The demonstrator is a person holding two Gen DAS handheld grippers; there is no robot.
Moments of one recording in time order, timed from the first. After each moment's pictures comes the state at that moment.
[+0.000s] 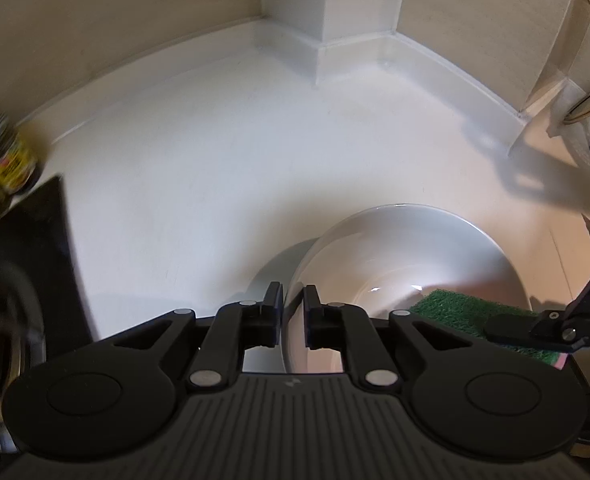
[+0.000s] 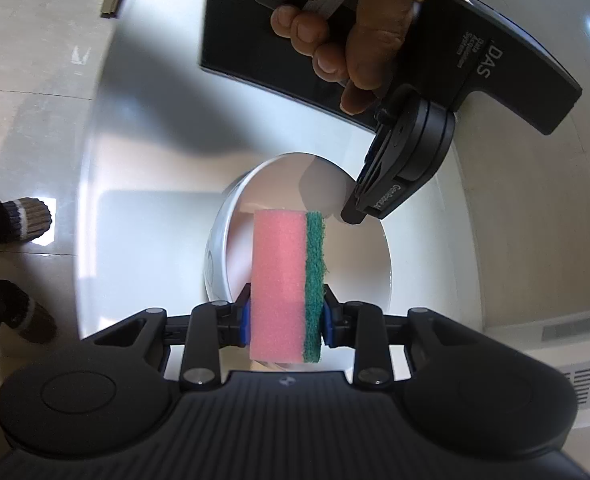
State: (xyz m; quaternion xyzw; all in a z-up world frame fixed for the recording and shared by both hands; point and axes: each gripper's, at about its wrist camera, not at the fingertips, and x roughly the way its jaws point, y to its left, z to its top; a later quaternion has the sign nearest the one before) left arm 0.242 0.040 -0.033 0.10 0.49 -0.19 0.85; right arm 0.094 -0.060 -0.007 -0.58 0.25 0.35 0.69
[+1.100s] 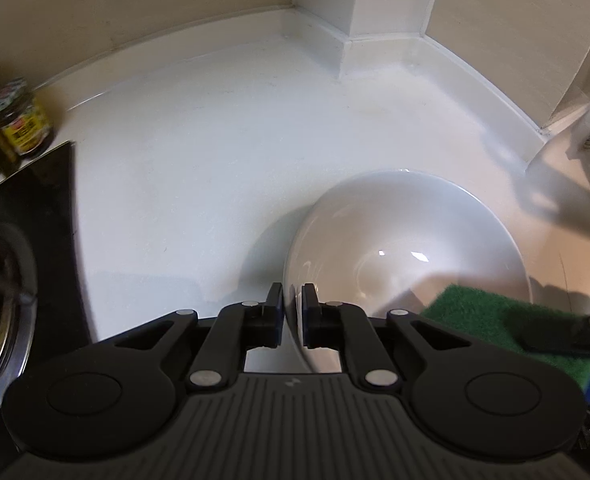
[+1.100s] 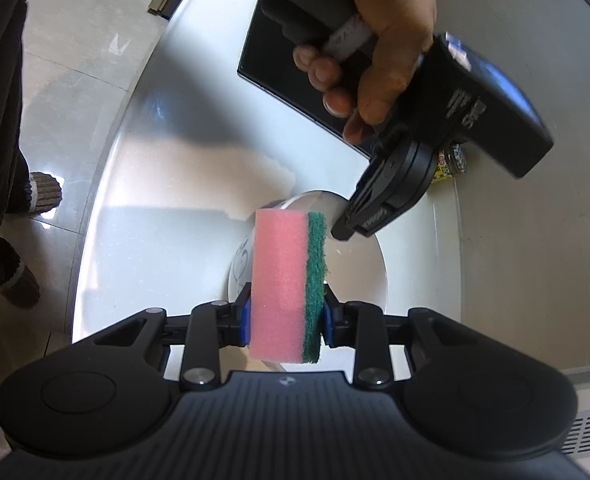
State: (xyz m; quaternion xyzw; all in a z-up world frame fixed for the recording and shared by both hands) left arm 0.214 0.034 -0.037 0.05 0.50 -0.13 0.85; right arm 0.069 -0.077 0.003 -0.62 0.18 0.41 0.65
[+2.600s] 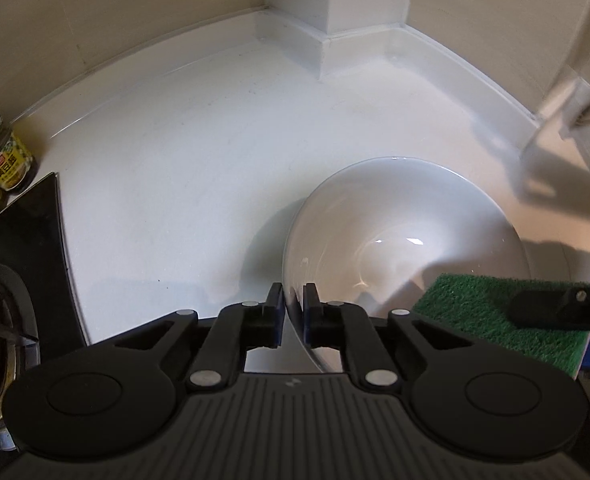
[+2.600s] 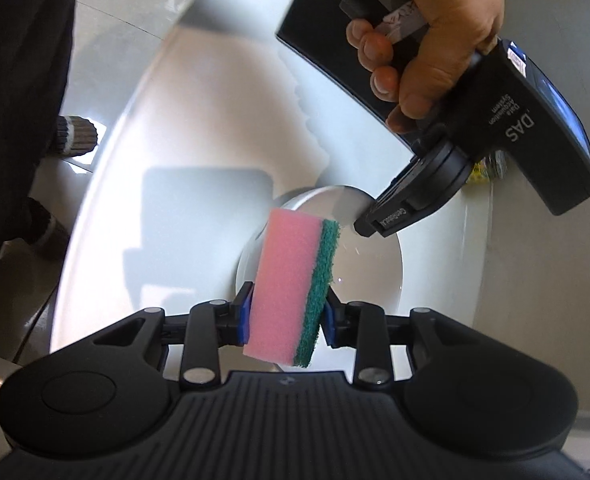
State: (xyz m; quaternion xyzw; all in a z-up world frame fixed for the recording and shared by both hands) left arm 0.247 0.024 -0.032 0.08 0.51 -0.15 0.85; right arm 0.101 -0.075 0.005 -0.67 0.20 0.43 0.57
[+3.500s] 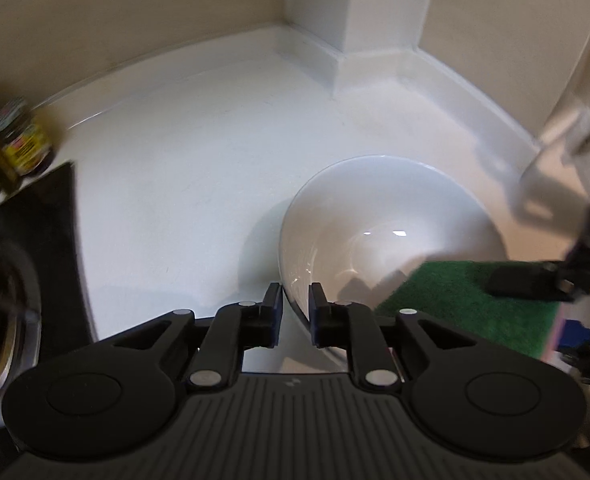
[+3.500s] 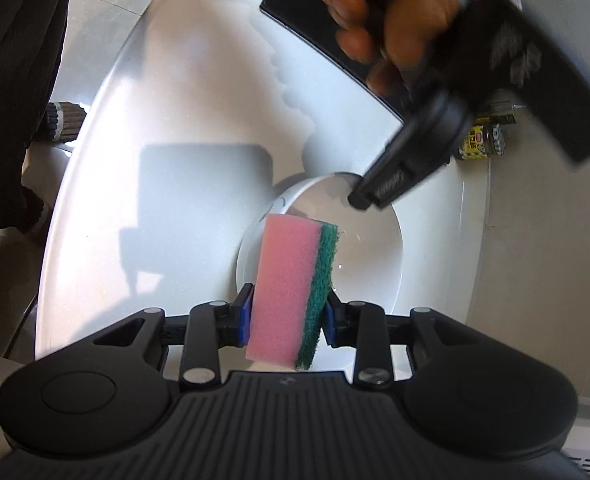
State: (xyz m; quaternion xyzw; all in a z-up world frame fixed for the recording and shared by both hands) left arm 0.214 0.041 -0.030 0.04 0.48 -0.14 0.87; right arm 0.119 -0.055 -0.004 -0.69 0.23 0.40 0.56
